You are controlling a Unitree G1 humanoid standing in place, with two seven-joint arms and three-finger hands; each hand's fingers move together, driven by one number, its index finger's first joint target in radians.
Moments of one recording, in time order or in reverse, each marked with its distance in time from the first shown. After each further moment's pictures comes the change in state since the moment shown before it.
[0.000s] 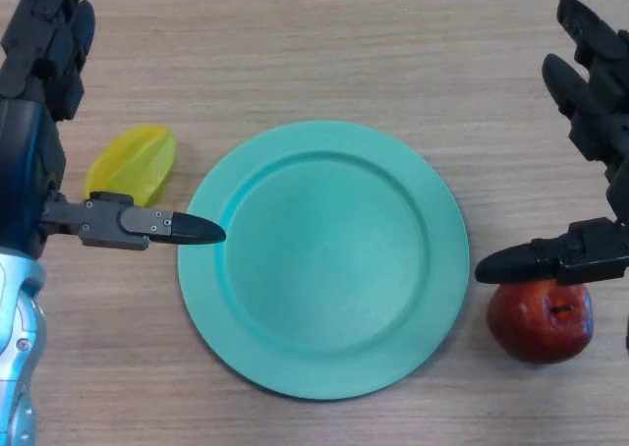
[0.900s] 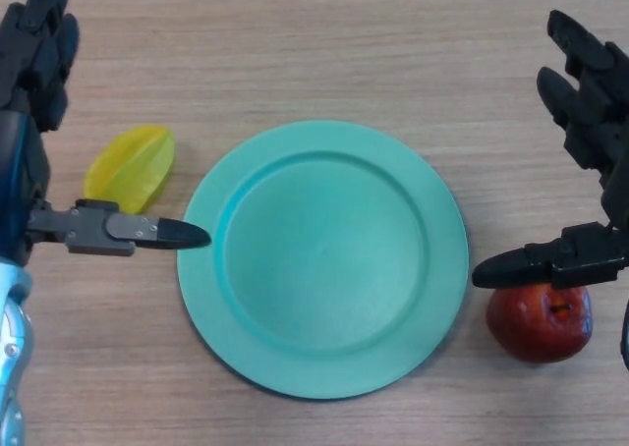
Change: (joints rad) left arm 0.010 0.019 0.037 0.062 0.070 -0.034 0.001; right arm -0.003 0.004 0.019 0.038 -0.039 0.000 0.011
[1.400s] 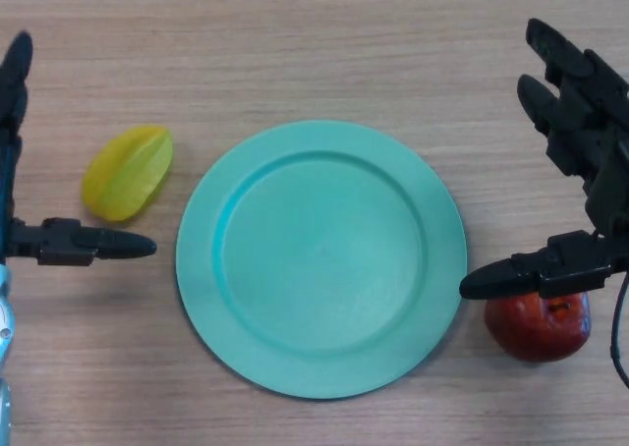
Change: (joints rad) left arm -0.079 0.041 0.029 0.508 0.085 -0.206 0.037; right arm 0.013 0.004 0.021 -0.008 0.001 0.000 0.009
